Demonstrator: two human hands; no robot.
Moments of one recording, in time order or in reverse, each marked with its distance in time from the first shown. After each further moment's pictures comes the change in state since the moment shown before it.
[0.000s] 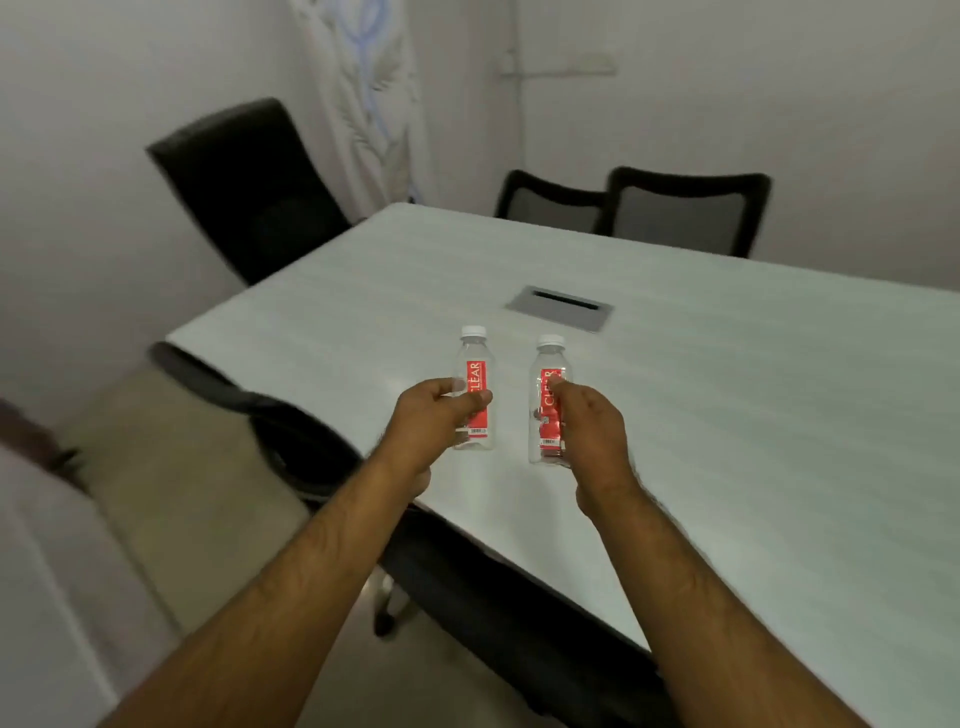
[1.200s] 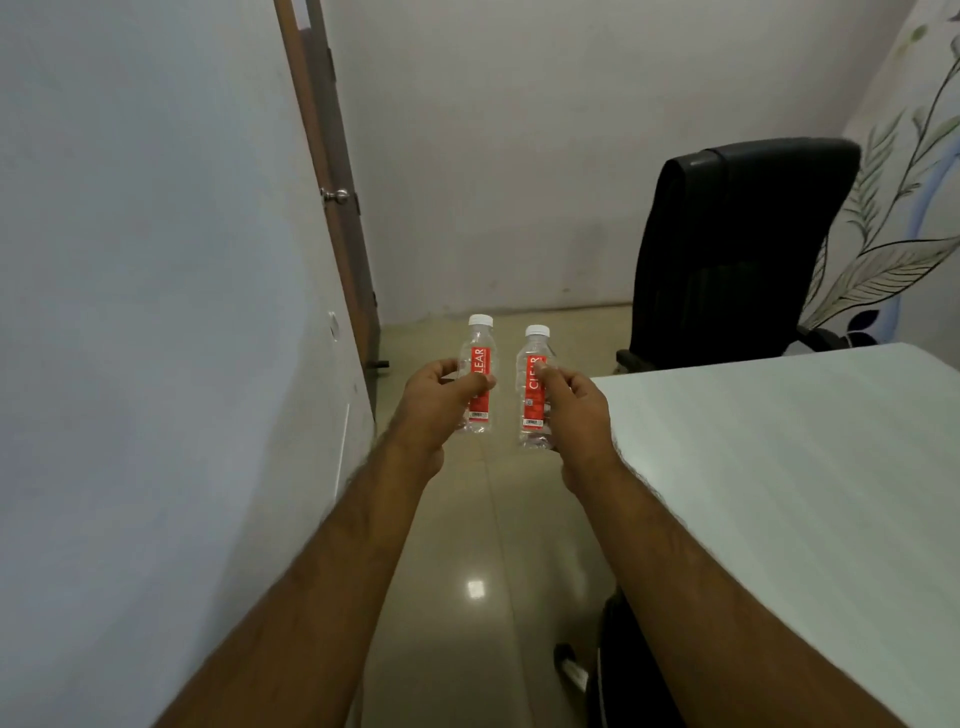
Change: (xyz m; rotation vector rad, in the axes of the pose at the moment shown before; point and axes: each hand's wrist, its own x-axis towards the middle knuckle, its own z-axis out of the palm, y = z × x) left_hand 0.279 0.015 -0.736 -0.276 0.803 0.044; right_hand 0.145 0.047 0.875 -0.175 -0.766 -0.032
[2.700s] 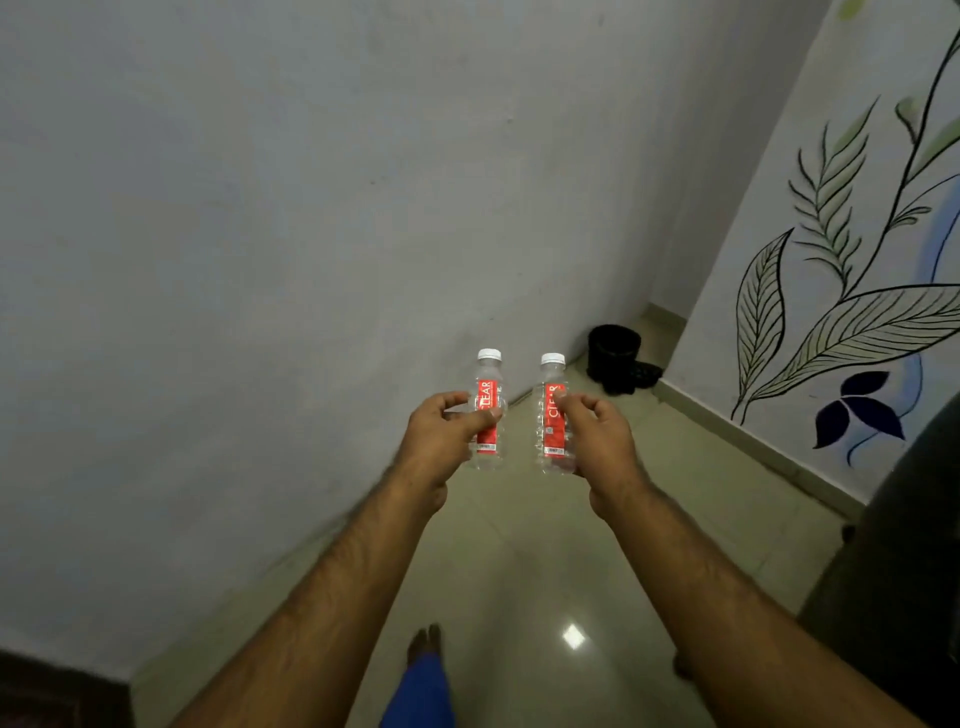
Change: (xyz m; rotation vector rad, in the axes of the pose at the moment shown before) left_hand 1.182 0.139 0.387 0.113 -0.522 -0.126; right_hand 1.151 -0.104 0.053 0.100 0.551 0.086
